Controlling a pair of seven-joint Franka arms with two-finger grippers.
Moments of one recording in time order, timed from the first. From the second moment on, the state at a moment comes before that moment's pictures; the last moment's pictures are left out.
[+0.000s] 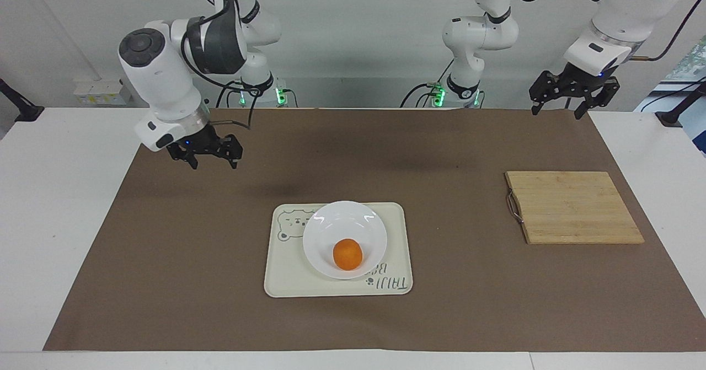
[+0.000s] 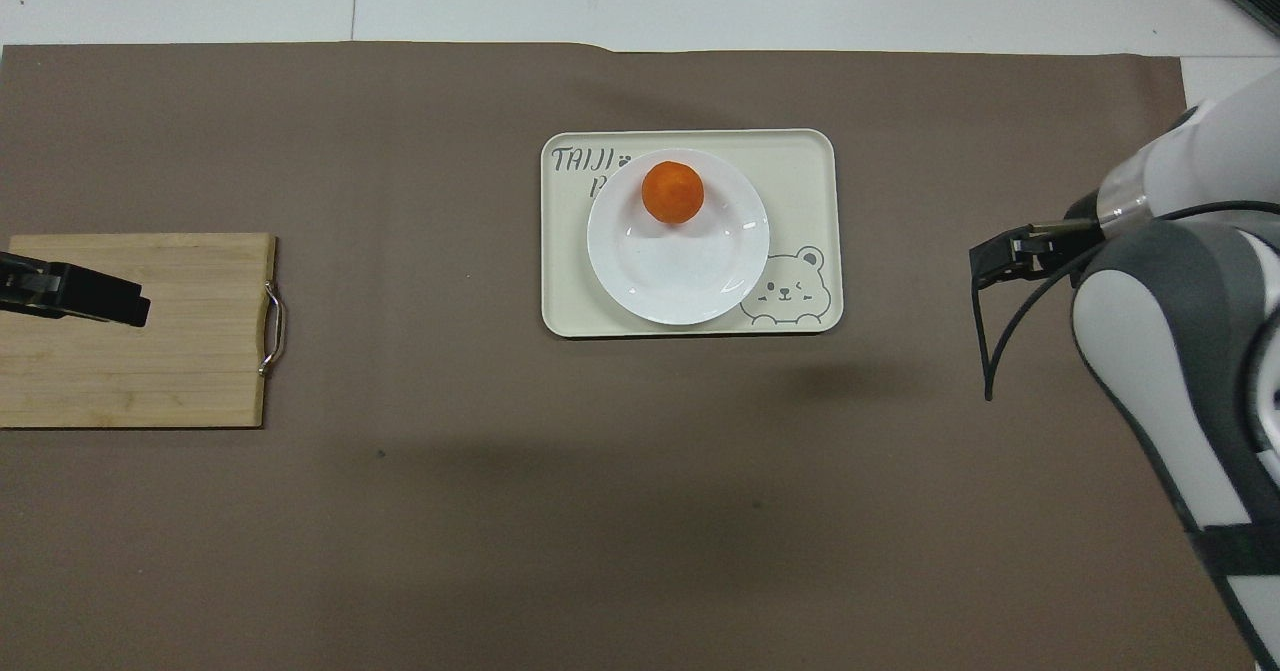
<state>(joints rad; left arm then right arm) -0.07 -0.04 0.00 -1.55 0.00 1.49 0.12 0.11 0.09 -0.09 -1.70 0.01 1.72 0.05</state>
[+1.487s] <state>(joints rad) -0.07 -0.04 0.01 -1.55 0.00 1.49 0.12 -0.01 -0.15 -0.07 -1.58 -0.01 1.45 0.04</state>
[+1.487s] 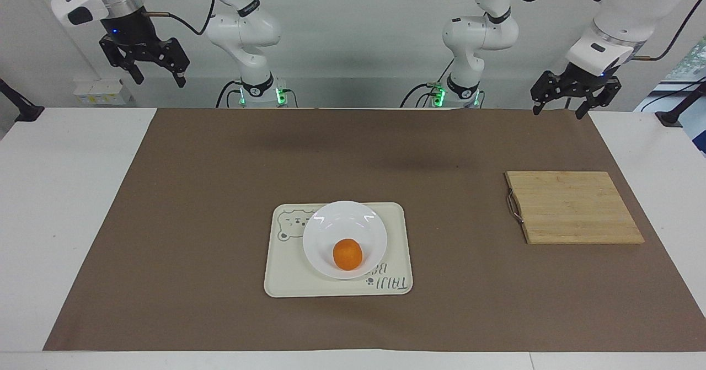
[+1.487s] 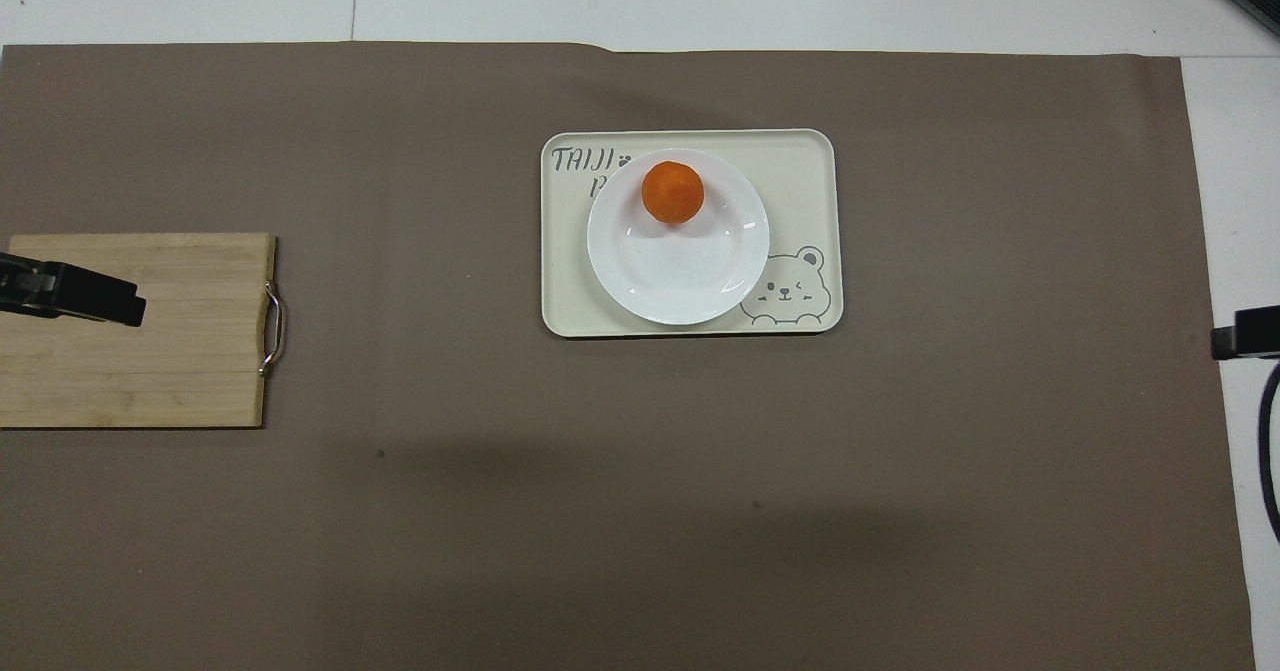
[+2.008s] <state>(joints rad) -0.07 -0.04 0.00 -1.55 0.00 1.50 0.12 -0.01 -0.14 -0.07 -1.59 -0.01 1.45 0.04</state>
